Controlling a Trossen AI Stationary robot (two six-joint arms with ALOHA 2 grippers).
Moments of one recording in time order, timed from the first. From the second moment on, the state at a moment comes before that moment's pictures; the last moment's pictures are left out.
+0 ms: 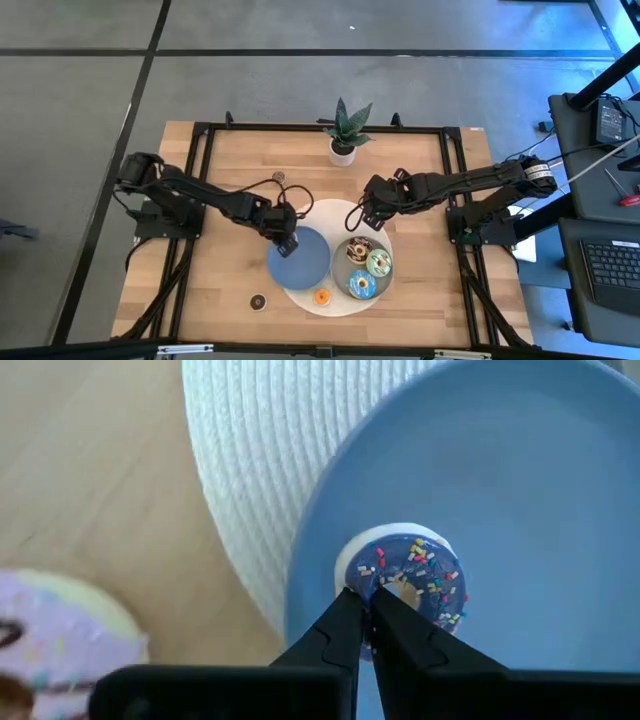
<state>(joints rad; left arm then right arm) -0.15 1.57 0.88 -0.47 -0.06 -0.88 0.11 1.48 1.15 -0.97 0.43 0.64</state>
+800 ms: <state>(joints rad) -0.12 1.64 0.89 -0.31 0.02 -0.88 0.11 1.48 1.15 -0.97 0.44 0.62</state>
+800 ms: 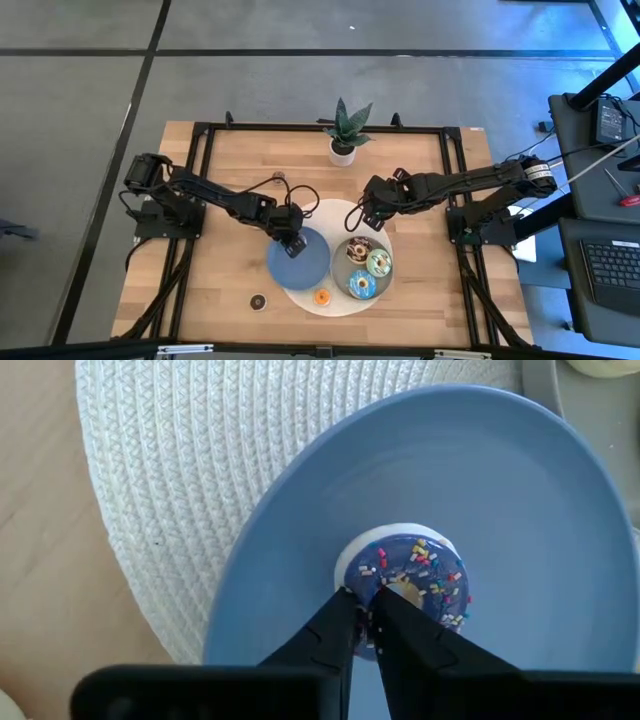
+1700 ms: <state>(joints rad) -0.10 1.49 0.88 -0.48 -0.06 -0.90 0.11 1.48 1.15 -0.97 0.43 0.62</state>
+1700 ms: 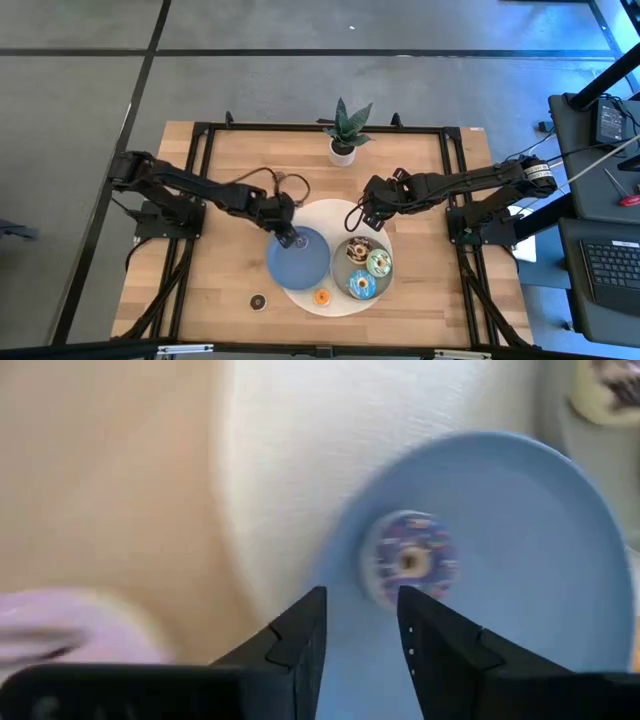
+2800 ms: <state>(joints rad) 0.10 1.35 0.72 -0.89 -0.15 -1.11 0.11 1.48 1.15 -0.88 0.43 0.62</state>
